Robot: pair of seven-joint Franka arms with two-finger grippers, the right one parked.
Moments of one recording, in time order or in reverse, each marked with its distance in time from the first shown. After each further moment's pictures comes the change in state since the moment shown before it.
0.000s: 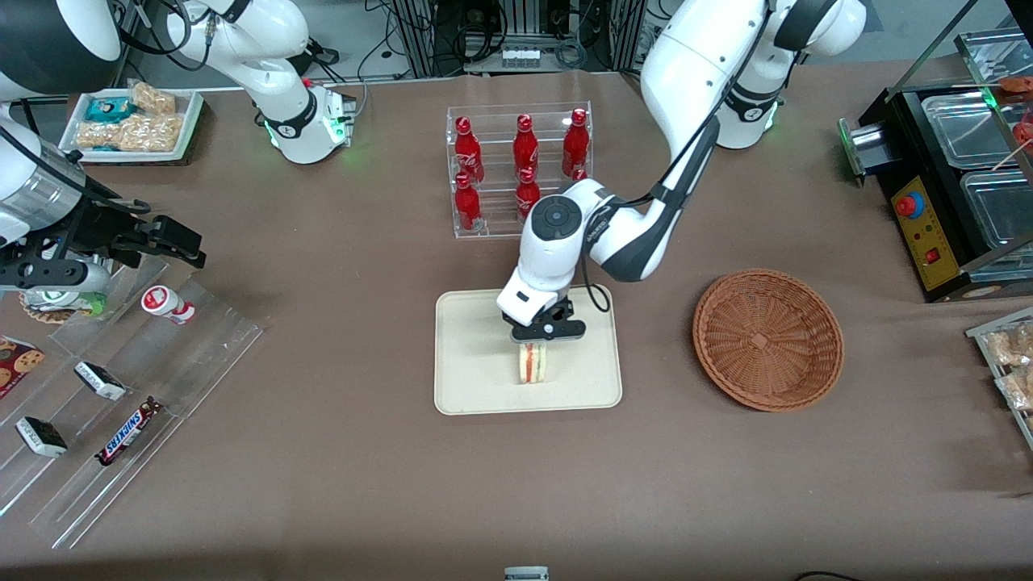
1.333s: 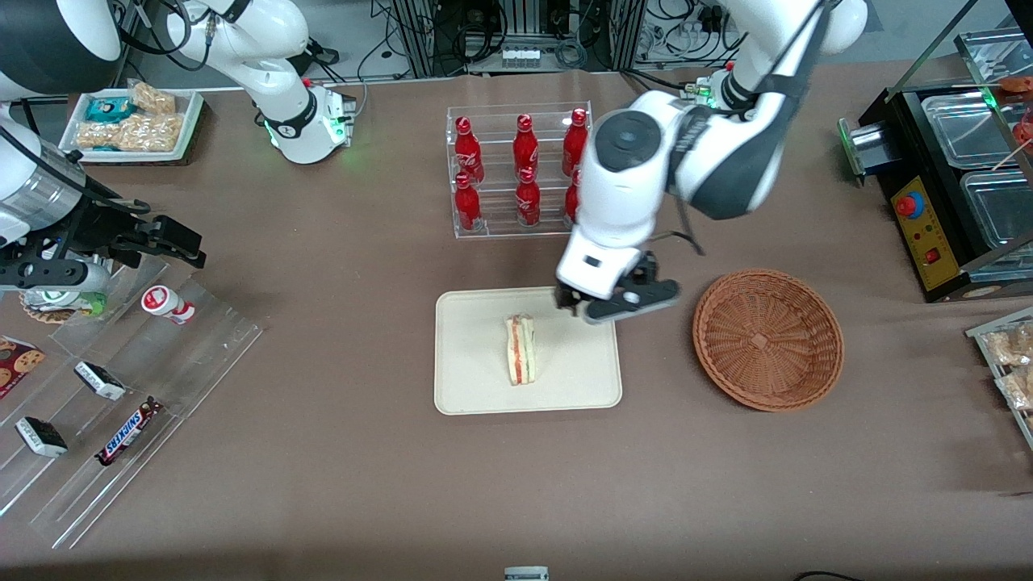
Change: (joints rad) arm 0.136 -0.327 0.046 0.050 0.046 -0.478 0.029
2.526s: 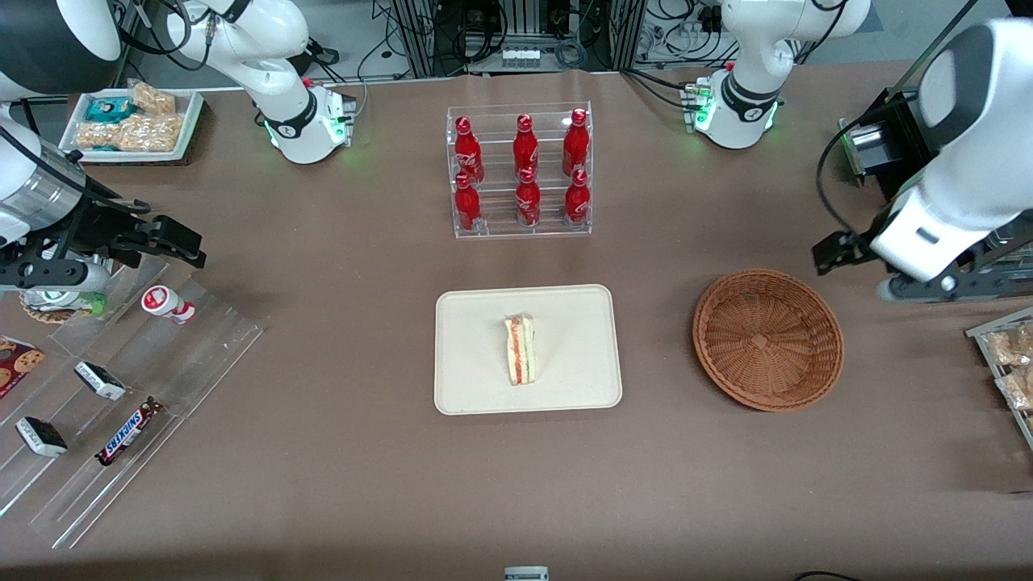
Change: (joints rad) arm 0.484 -0.336 -0.003 -0.155 -0.055 -0.299 0.803
